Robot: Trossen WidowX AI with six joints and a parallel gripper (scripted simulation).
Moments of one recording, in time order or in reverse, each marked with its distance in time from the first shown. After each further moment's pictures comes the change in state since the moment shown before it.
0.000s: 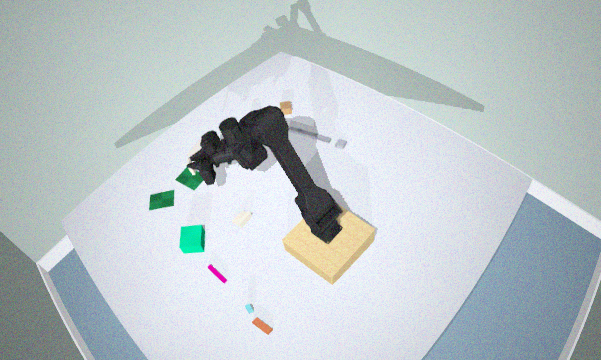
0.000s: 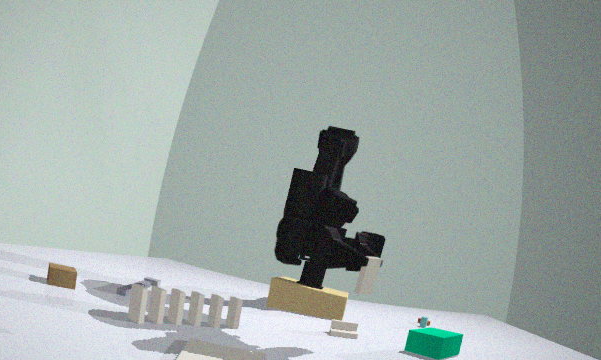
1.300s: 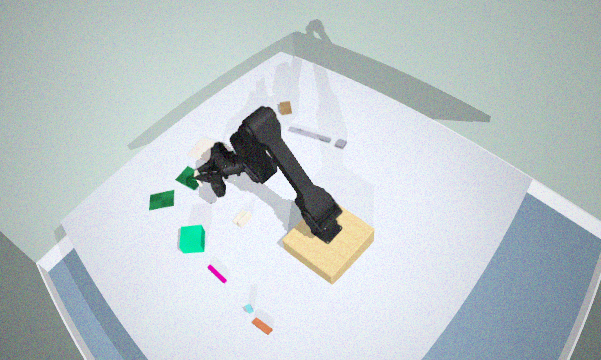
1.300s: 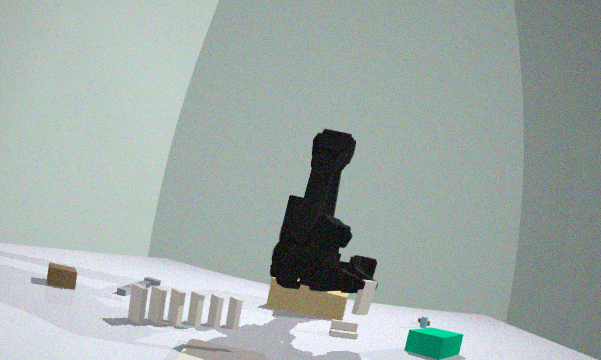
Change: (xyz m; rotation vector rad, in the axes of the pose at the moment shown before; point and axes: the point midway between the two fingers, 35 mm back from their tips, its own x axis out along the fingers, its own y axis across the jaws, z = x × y) arm -0.014 0.021 -0.040 -0.033 -0.045 0.052
